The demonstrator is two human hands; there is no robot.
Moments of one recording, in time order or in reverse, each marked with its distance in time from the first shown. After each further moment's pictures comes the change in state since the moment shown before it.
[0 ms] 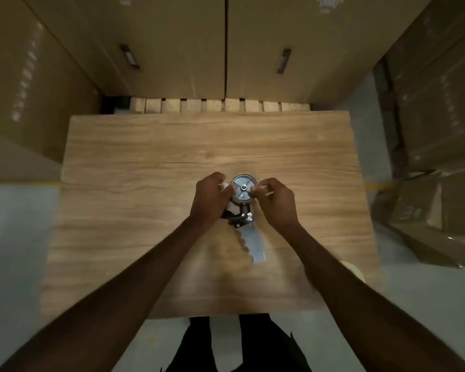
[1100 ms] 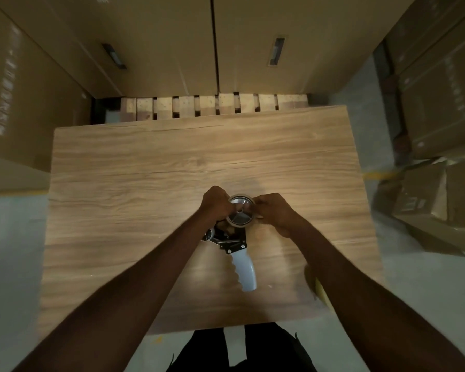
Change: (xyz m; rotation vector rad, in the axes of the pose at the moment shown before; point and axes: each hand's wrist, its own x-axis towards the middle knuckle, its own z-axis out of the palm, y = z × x) left_hand 0.045 0.002 0.036 0.248 -0.413 -0.259; right_hand 0.033 0.031 -0.002 0.459 -0.494 0.474
